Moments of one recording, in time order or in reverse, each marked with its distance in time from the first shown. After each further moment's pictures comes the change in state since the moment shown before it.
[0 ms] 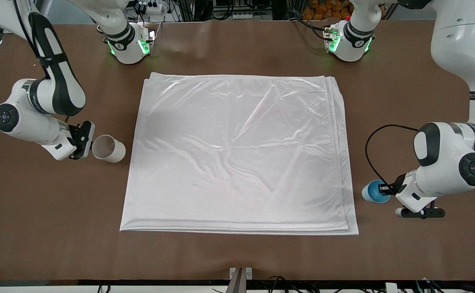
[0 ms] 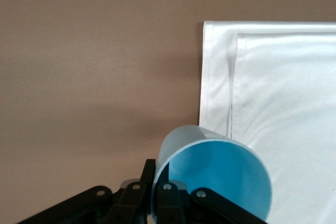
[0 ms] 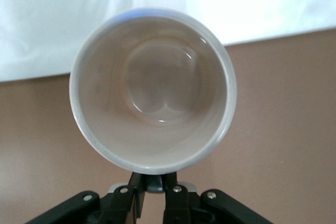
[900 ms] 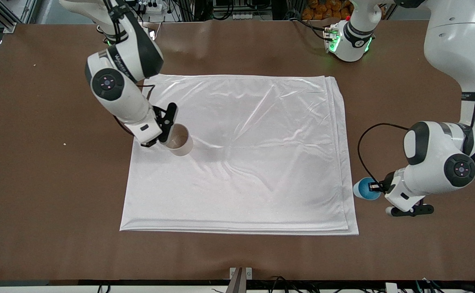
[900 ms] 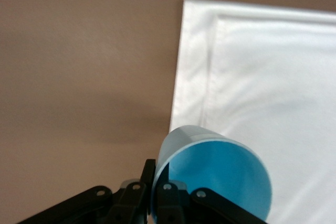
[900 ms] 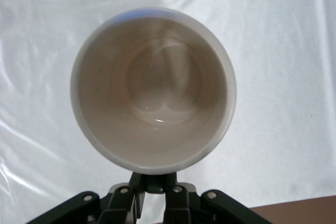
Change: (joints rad) left arm -0.068 -0.010 -0.007 0.000 0.000 -0.080 -0.162; right arm 0.543 -0.009 0.008 0.224 0.001 -0.154 0.641
